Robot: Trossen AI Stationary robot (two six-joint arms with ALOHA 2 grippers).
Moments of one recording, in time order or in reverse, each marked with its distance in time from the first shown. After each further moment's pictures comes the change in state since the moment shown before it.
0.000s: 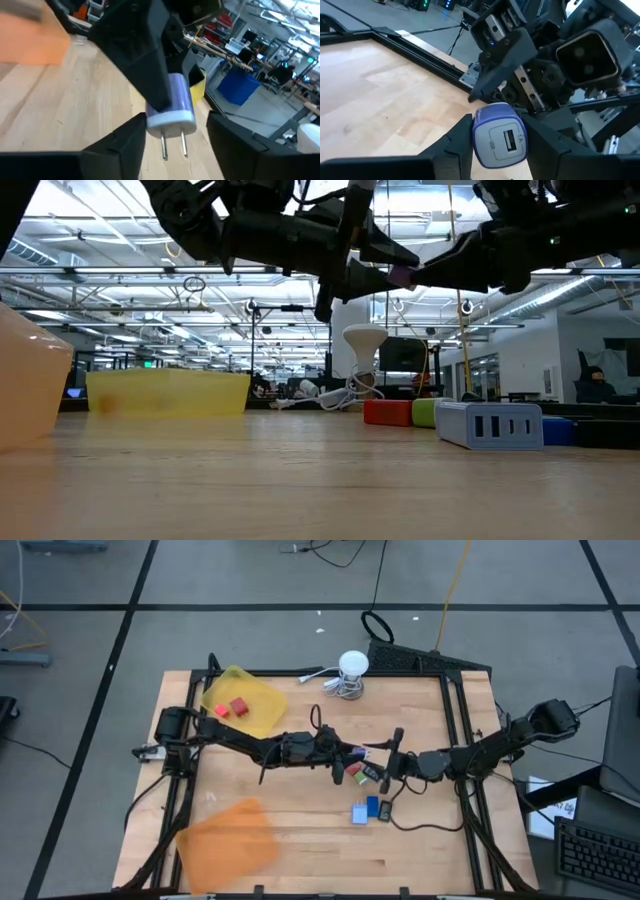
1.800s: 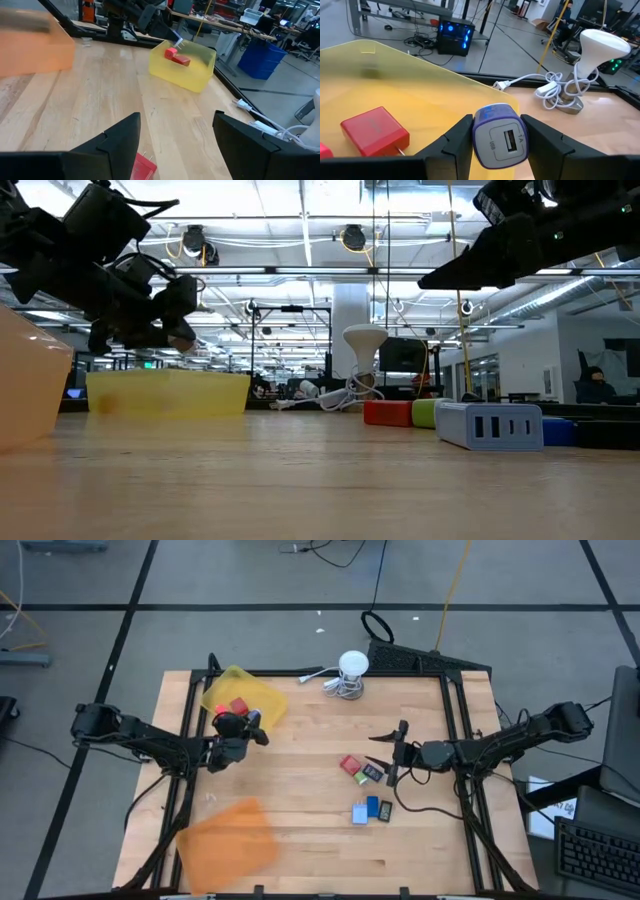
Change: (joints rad) left arm -0.015 -0.722 -0.812 -0.342 -0.959 -0.367; right arm -0.084 -0.189 -0.001 -0.278 -0.133 0.219
